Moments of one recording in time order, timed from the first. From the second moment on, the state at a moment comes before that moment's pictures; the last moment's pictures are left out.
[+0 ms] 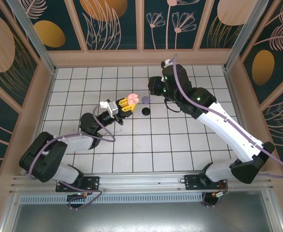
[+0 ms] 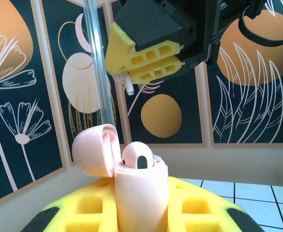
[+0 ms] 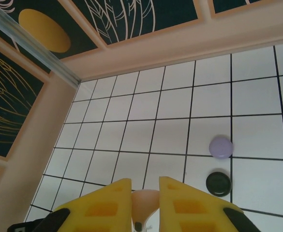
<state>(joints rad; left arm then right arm) -0.54 1.46 0.47 1.41 0.60 -0.11 0.79 1.37 1.57 -0.67 0.20 0.62</state>
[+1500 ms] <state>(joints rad) -0.55 1.59 0.60 1.48 0.60 -0.17 0.85 1.38 1.46 -0.53 0.08 0.57</state>
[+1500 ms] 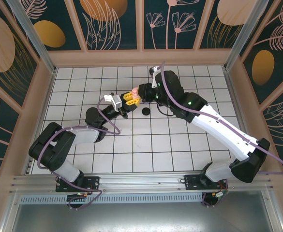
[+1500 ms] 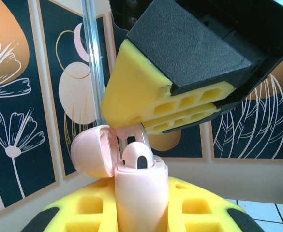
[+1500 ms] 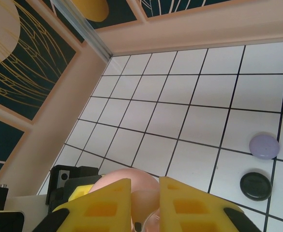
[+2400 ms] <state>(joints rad) -0.55 1.60 0.60 1.46 0.59 -0.19 0.96 1.44 1.48 -0.54 0.34 0.49</state>
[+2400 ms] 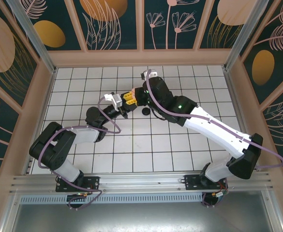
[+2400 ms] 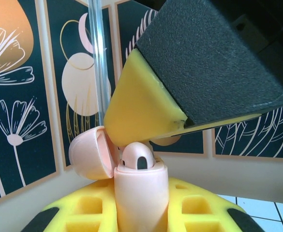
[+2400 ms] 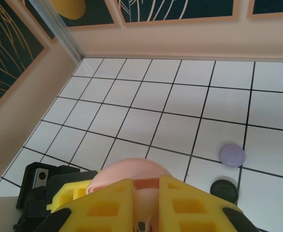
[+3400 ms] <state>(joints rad) -0.57 1.60 0.55 1.48 0.62 -0.19 0.76 1.29 1.45 -0.57 0.10 0.58</state>
